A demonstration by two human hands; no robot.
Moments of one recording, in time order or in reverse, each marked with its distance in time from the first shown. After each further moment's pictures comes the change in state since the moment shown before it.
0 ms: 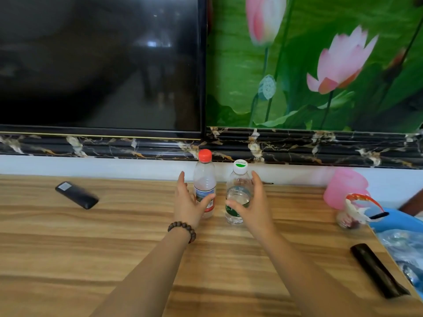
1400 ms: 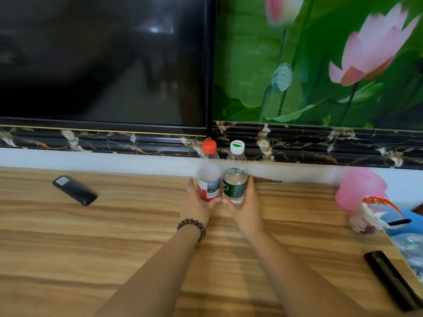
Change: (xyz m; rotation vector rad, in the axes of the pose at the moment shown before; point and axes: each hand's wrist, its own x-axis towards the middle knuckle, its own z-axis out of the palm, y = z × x) left_hand 0.023 -0.028 0.025 0.125 -0.096 -0.151; right_hand 0.029 0.034 0.049 -0.083 0.001 0.148
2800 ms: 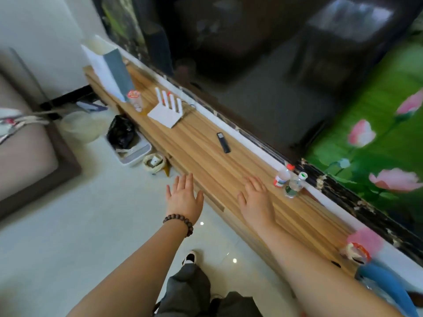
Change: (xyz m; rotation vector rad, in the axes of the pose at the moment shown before) left_hand -0.450 0.258 -0.339 0.570 0.373 -0.511; right_hand -0.292 -0.397 -0.202 -0.578 -0.691 -0.670
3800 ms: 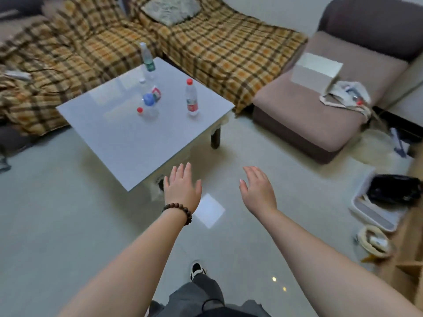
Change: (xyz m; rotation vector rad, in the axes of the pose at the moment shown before) left_hand -0.423 -0.427 -0.088 -0.226 0.551 -1.430; right_hand -0.264 -0.508 0.264 -0.018 -0.742 -1.307
